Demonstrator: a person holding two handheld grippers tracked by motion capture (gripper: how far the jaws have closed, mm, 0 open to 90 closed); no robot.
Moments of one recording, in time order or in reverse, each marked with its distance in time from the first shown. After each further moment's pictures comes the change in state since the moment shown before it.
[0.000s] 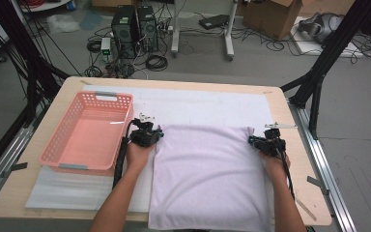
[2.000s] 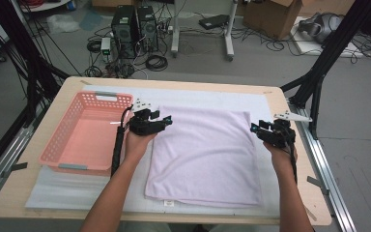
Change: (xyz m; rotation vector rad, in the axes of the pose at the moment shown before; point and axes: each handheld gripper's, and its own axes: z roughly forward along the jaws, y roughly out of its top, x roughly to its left) left arm -0.005 0.038 -0.031 -0.233 -0.194 0.071; right arm 0.016 0.032 -0.052 -0.191 0.018 -0.072
